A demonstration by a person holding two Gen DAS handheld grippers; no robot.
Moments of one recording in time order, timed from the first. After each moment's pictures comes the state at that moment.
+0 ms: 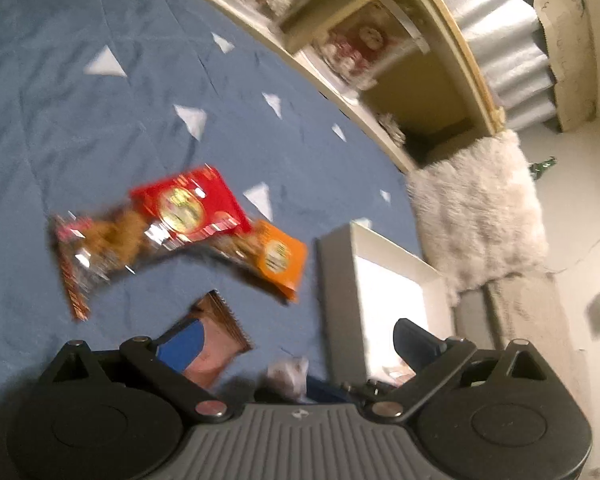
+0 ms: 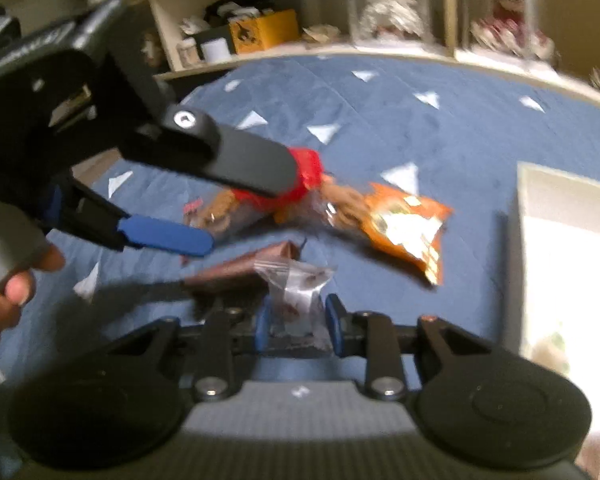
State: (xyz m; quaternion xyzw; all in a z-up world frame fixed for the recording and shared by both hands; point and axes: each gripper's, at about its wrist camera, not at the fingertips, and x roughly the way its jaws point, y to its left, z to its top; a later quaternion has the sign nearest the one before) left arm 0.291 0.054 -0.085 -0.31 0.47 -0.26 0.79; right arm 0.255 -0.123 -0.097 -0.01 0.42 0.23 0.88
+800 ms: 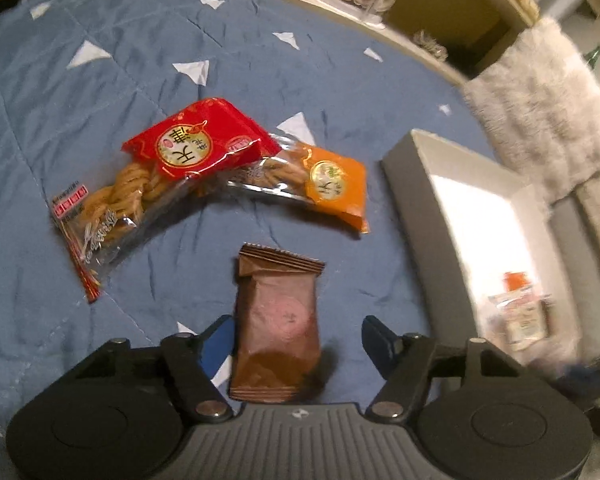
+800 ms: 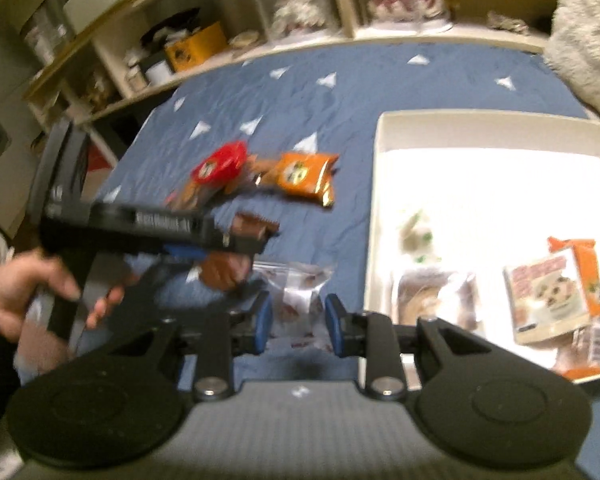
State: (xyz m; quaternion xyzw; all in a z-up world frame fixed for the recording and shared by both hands) left arm 0.281 0.006 -0.115 -0.11 0.52 -0.19 0.83; right arm 0.177 -0.201 -0.040 0.07 0.45 0.15 0.88
